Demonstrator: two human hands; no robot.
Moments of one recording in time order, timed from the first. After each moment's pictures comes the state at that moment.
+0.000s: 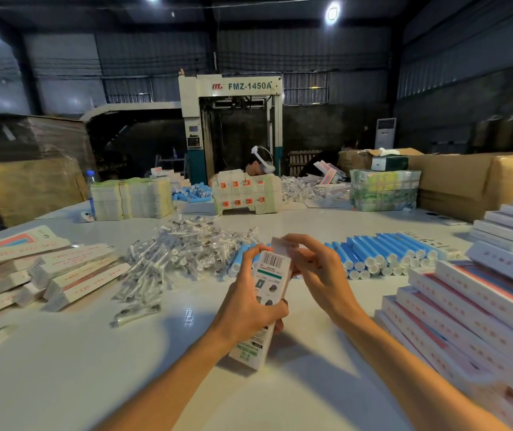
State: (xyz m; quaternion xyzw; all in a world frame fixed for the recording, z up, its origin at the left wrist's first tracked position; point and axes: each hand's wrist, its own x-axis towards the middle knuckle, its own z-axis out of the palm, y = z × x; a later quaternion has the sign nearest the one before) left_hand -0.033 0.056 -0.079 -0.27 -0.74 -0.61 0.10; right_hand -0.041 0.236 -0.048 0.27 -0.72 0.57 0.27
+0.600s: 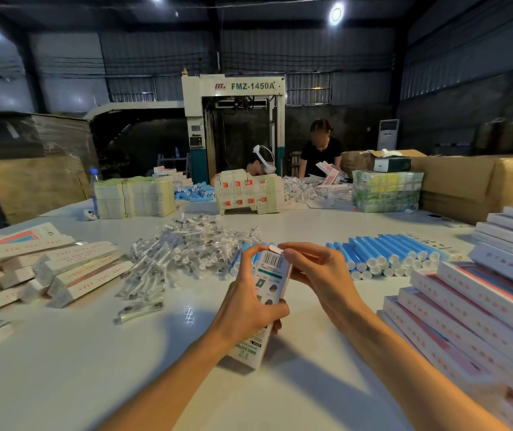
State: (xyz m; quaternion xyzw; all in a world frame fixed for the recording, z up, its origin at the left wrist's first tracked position) left_hand -0.027 0.054 -0.076 -0.24 -0.76 -0.59 0.11; right_hand -0.024 0.227 -0.035 0.17 -0.64 0.74 0.13
